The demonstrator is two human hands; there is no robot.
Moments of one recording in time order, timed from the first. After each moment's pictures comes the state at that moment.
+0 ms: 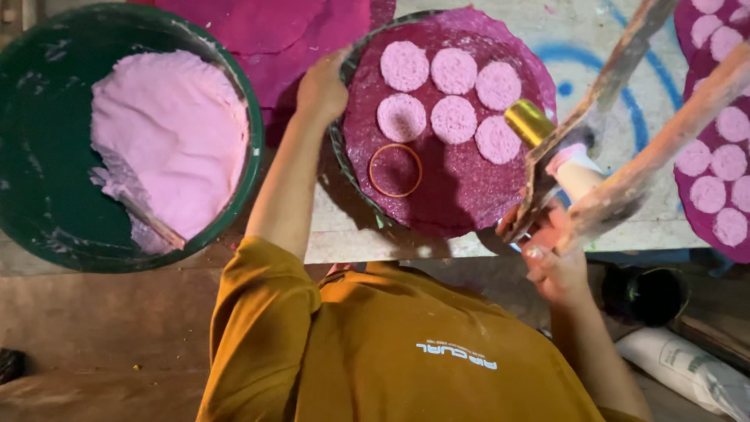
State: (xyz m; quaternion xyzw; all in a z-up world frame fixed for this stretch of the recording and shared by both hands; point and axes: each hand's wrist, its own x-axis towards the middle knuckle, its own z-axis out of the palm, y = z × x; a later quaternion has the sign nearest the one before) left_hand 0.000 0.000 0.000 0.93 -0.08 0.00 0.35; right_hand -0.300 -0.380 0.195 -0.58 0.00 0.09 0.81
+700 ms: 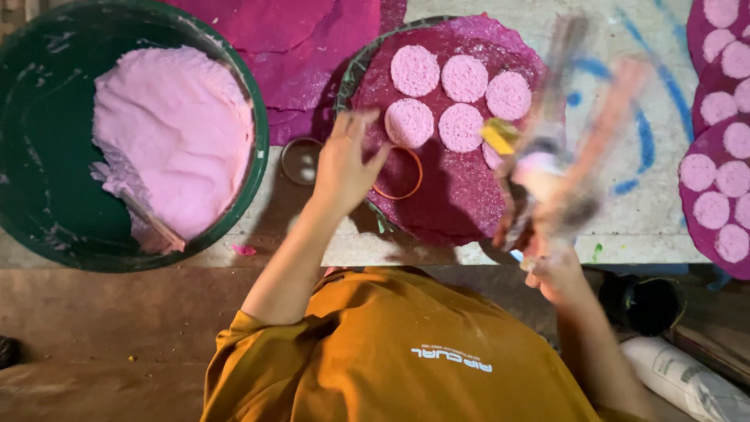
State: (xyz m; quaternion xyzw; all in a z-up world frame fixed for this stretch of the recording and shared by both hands) left_hand -0.158 -0.049 0.176 0.90 -0.07 0.05 0.43; right_hand -0.279 -0.394 0.178 -0.66 -0.06 0.17 0.73
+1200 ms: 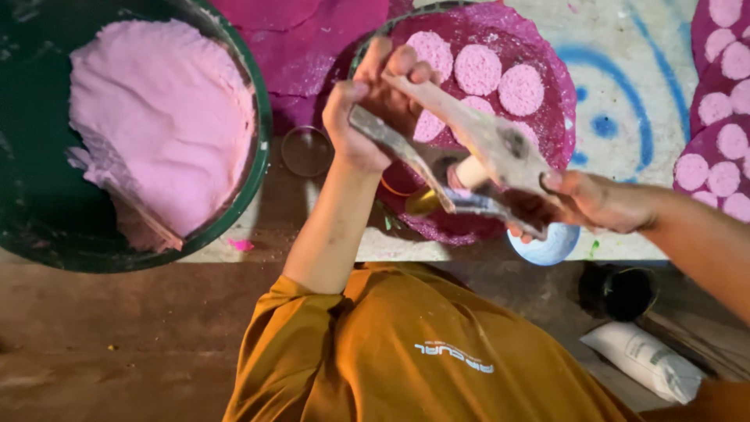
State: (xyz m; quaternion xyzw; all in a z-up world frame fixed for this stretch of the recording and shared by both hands) left_hand -0.110 -0.069 0.185 0.04 -0.21 -0.09 0.97; right_hand -0.147 -0.384 0.247 -0.65 0.02 0.61 0.46
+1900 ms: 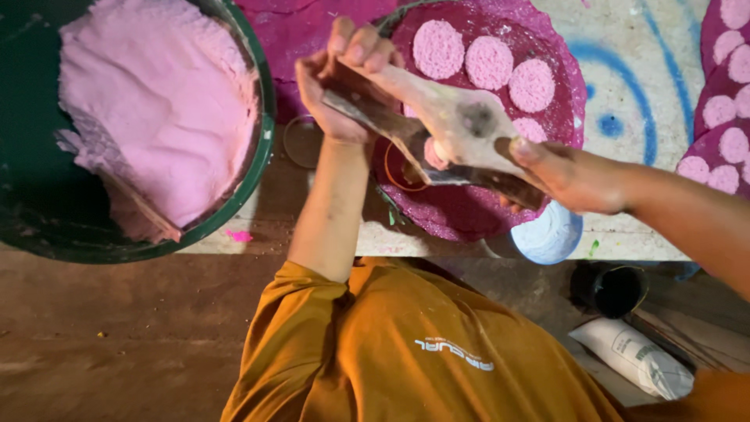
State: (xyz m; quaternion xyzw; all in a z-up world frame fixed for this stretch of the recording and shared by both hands) left_hand -0.078 -0.050 0.136 -0.05 -0.26 -0.01 0.96; right_hand -0.120 -0.330 0.266 -0.81 -0.04 0.54 0.23
